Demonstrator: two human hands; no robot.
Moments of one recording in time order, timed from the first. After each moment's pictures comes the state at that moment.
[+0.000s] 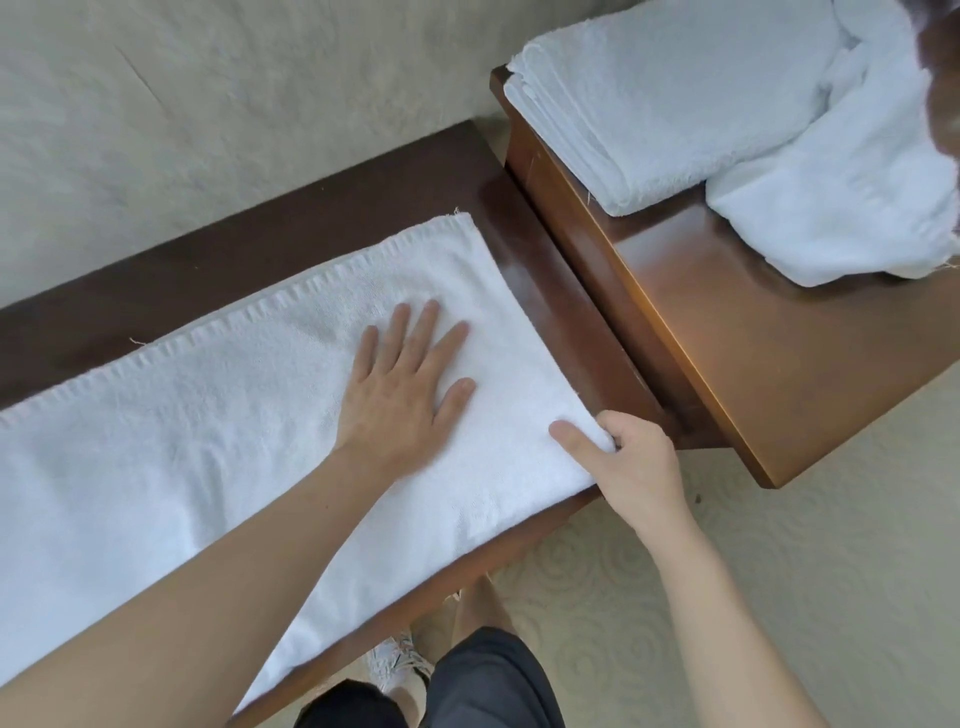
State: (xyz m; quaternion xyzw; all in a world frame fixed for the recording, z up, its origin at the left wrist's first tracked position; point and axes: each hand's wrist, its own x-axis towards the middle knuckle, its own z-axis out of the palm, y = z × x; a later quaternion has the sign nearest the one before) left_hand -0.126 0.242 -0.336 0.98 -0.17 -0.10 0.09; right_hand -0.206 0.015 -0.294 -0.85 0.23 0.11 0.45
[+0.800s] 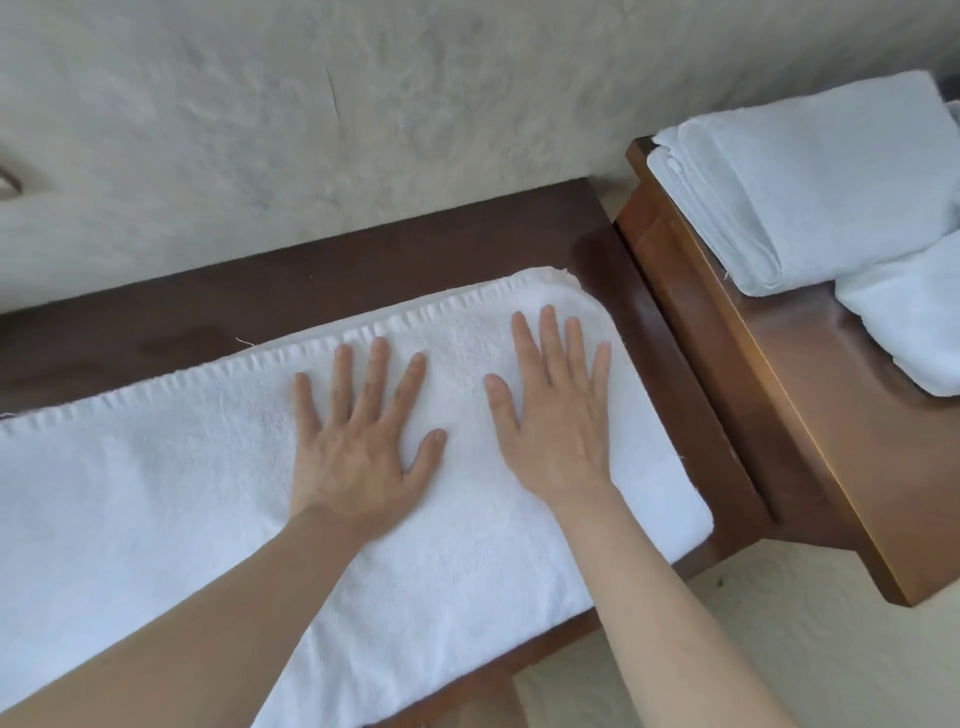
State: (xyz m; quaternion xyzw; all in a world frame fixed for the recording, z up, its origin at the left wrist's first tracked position) left_hand -0.145 0.352 -0.344 0.99 -0.04 -0.08 0.04; right_hand -0.108 0.157 -0.328 -1.00 -0.04 0.04 0.07
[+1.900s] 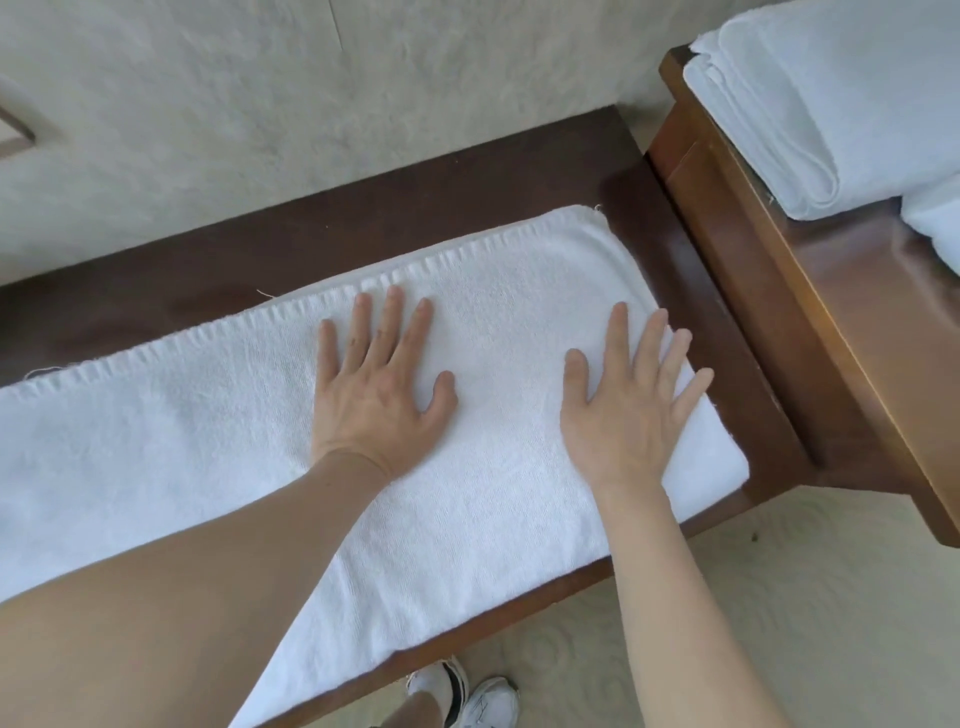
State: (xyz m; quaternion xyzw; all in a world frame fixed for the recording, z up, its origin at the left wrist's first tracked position) left_hand -0.144 0.354 -0.340 0.99 -0.02 -0.07 0.08; right_hand -0.152 0.136 -0.339 -0.98 0.15 0.06 0.09
